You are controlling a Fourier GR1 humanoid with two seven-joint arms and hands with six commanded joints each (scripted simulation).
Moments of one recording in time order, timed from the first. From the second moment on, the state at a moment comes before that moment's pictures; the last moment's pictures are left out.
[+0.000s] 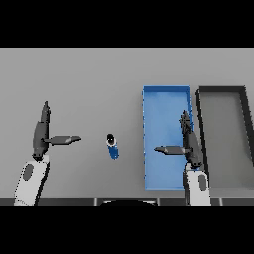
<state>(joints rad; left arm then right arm) -0.11 0.43 -0.16 -1.48 0.24 0.26 0.01 0.00 0.00 0.00 -1.57 0.00 0.00 0.00</state>
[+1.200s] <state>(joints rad) -0.03 0.67 -0.44 -1.72 0.20 -0.21 0.03 0.05 -0.16 0.10 -1.67 0.17 0.07 -0.07</state>
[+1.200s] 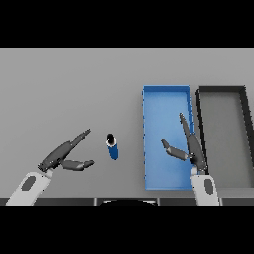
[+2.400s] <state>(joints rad) -0.21 0.23 -0.56 -1.36 0.07 -0.15 -0.08 0.08 -0.17 0.09 -1.69 0.16 0.08 -0.07</state>
